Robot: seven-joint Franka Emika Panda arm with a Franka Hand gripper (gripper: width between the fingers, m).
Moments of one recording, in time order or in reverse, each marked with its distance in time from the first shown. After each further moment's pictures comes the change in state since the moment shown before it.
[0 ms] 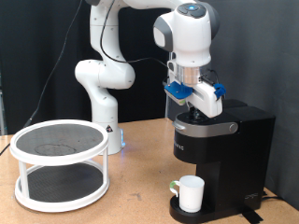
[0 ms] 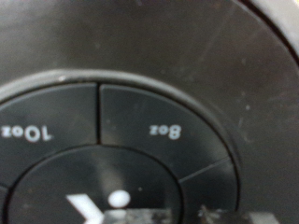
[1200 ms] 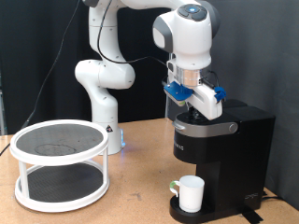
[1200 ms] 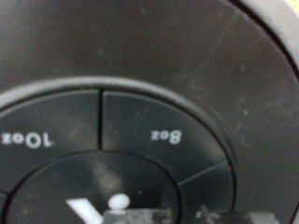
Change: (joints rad) arm 0.000 0.047 -0.003 0.042 -0.016 -0.059 -0.004
